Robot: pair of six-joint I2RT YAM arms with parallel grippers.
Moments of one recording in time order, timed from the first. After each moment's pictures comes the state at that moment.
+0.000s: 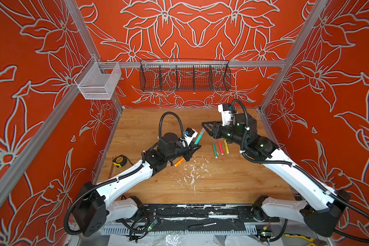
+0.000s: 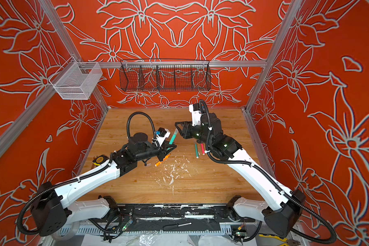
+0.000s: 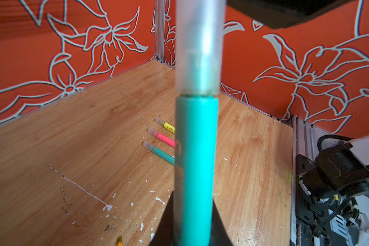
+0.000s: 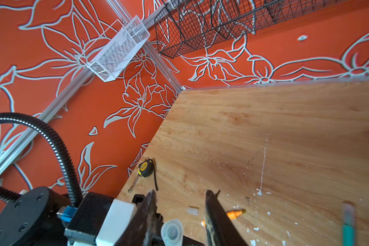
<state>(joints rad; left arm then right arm) -0.67 1.21 0.84 0.05 0.33 -0.05 0.65 1.20 1.24 -0.29 -0.18 0.60</state>
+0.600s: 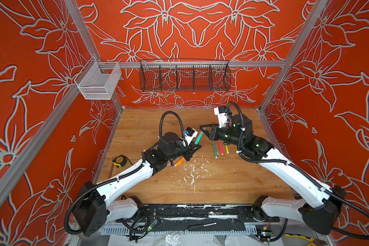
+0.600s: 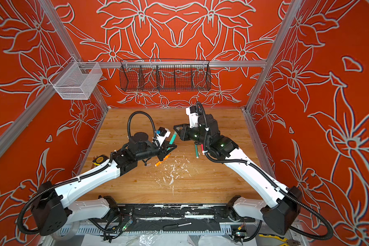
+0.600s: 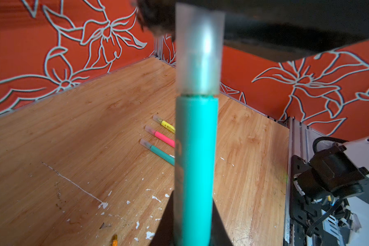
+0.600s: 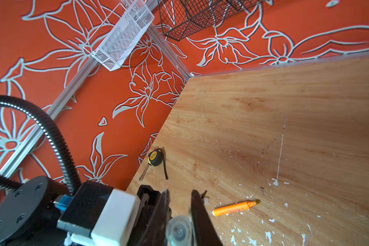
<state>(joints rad) -0.67 1.22 0.86 0.02 0.34 -0.08 0.65 1.22 1.19 -0.26 -0.25 0.64</state>
